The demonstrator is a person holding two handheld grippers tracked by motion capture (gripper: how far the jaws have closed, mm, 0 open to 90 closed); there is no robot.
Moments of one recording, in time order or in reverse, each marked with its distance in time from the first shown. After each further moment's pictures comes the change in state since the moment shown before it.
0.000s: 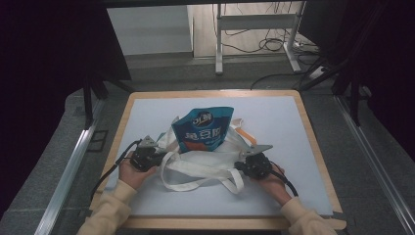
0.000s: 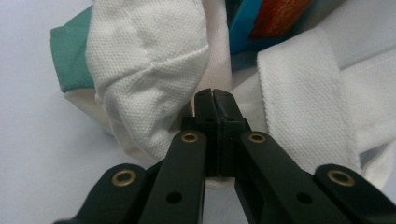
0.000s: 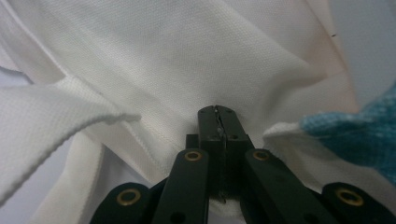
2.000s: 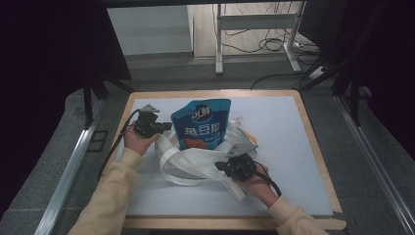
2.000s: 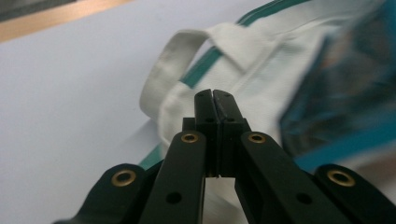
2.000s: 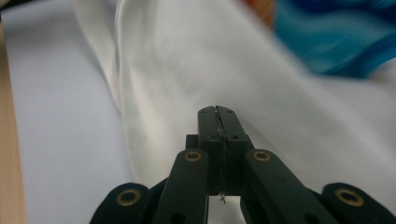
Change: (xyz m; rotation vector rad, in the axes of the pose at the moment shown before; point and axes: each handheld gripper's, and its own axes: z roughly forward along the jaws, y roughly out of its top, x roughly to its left) left arm 0.041 0.079 -0.003 -0.094 0.016 -0.061; right arm 0.047 0.043 -0.009 -0.117 0.106 -0.084
